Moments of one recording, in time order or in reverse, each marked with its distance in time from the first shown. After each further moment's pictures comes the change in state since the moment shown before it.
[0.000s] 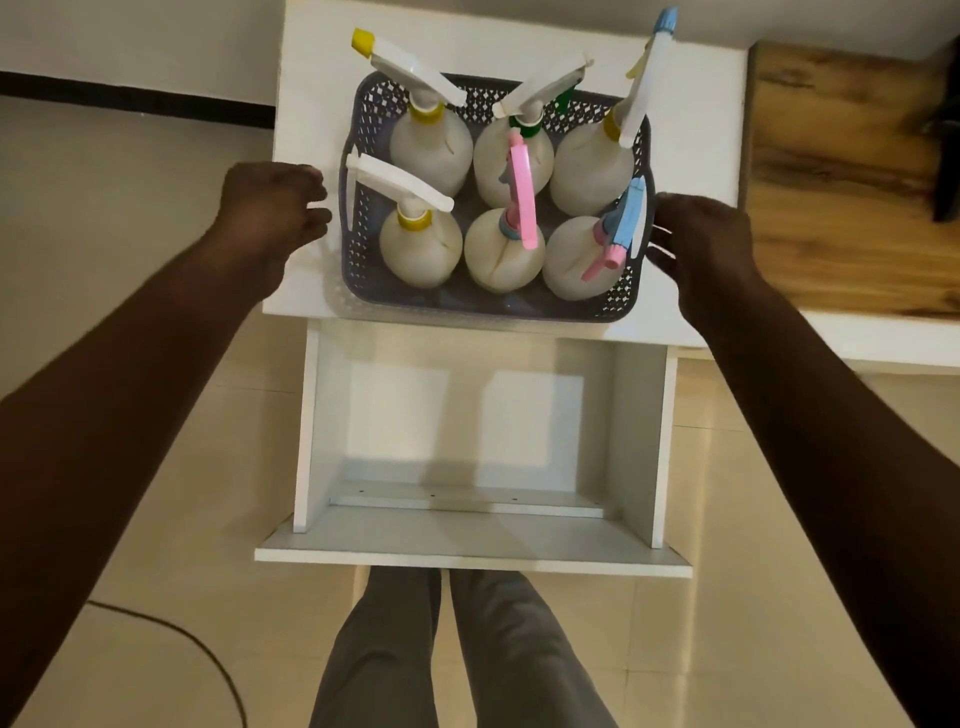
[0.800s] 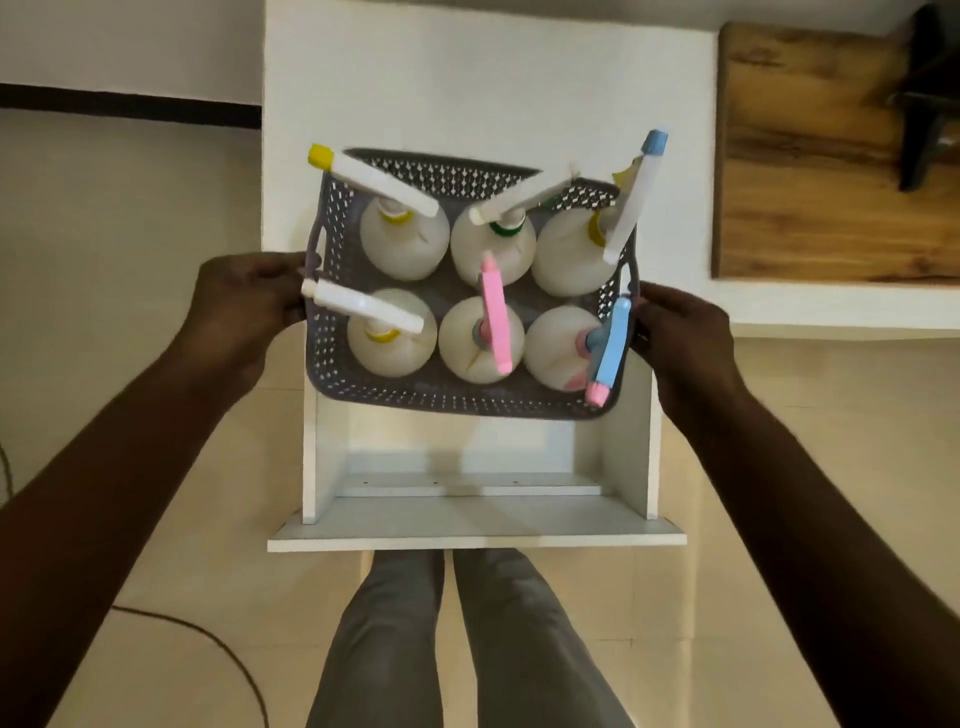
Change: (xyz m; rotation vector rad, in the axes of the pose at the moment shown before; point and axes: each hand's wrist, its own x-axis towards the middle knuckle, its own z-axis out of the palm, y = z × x) left_hand -0.084 -0.035 -0.040 -0.025 -0.143 0.024; right_hand -0.110 0.049 -0.029 0.012 0.028 0.050
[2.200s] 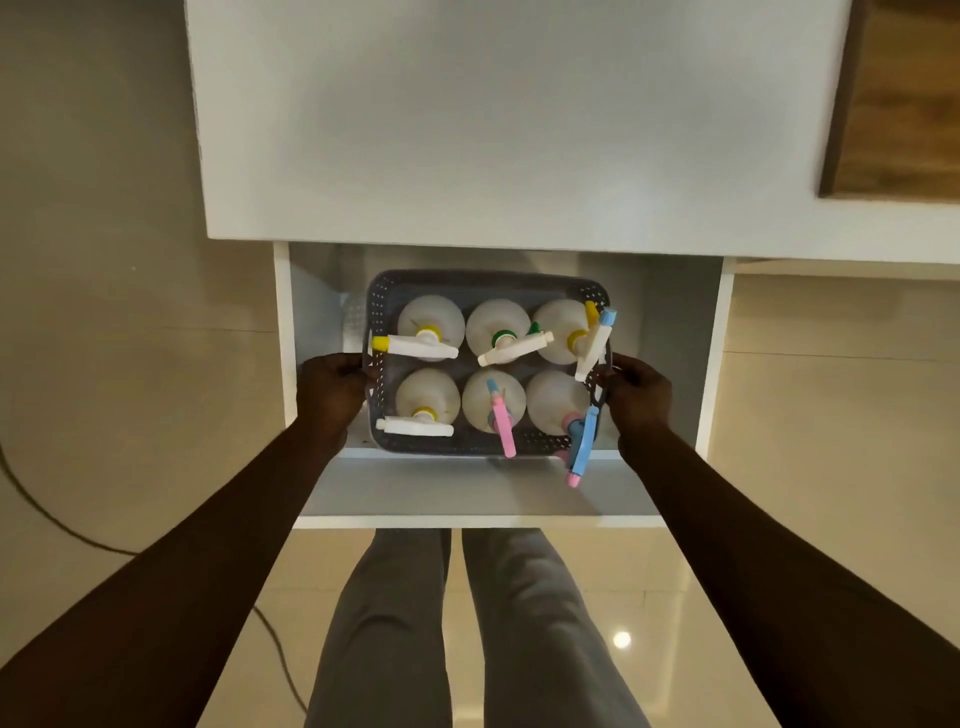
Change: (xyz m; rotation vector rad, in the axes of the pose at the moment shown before) left_hand 0.011 -0.246 0.027 0.260 0.134 -0.382; right_hand 0.058 0.248 0.009 -0.272 0.130 0.312
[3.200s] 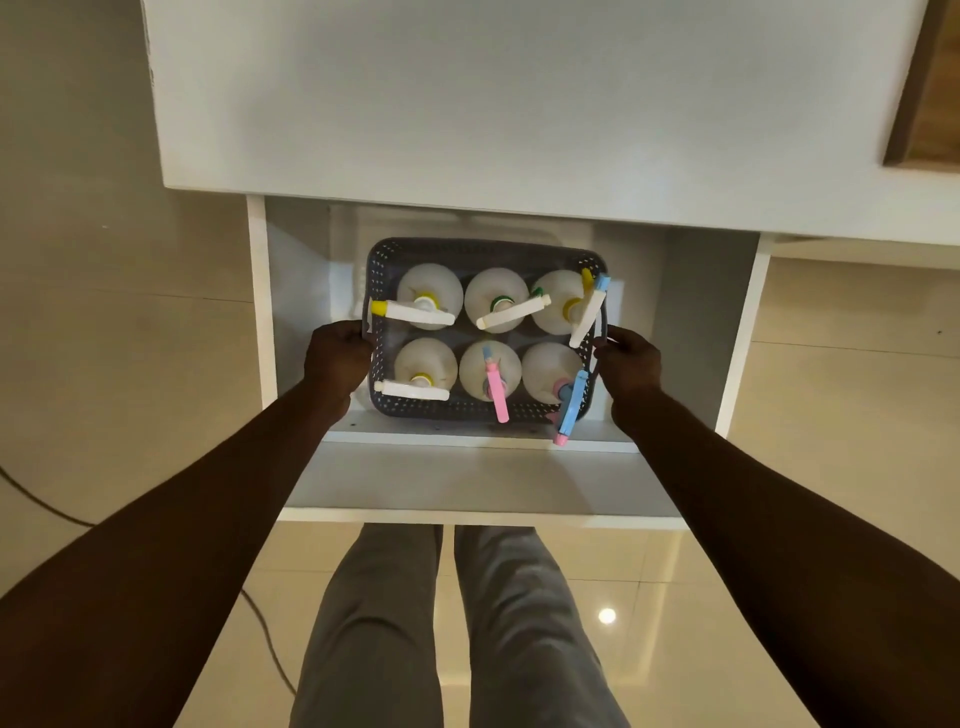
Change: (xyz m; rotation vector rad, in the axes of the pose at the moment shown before) left_hand 0.052 -0.028 0.028 0.140 -0.014 -0.030; right_hand 0.048 0.010 0.031 -0.034 -0.035 0.044
